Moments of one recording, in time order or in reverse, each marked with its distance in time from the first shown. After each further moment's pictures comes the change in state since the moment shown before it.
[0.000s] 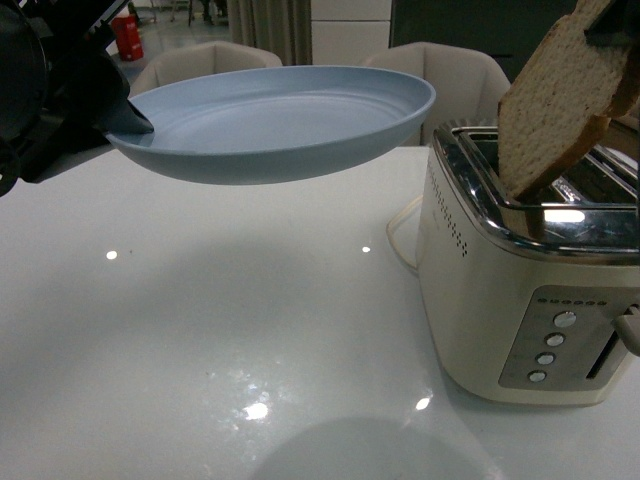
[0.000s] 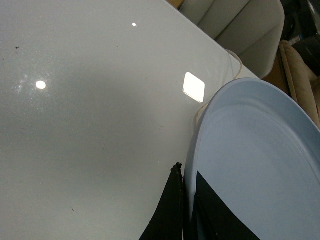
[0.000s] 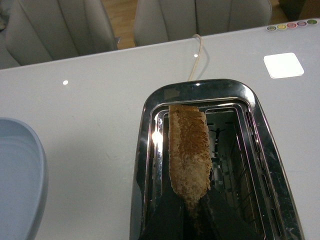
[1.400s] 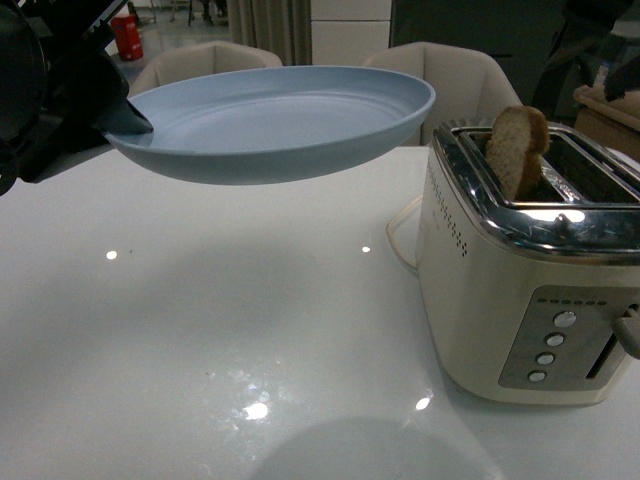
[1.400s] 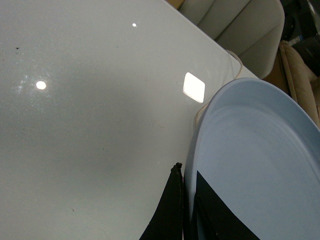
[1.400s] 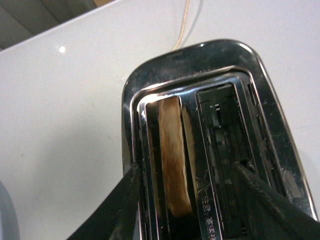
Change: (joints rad) left arm 0.000 0.000 0.000 0.000 0.000 0.000; right arm -0.107 0.219 0.330 -0.354 -0.159 0.170
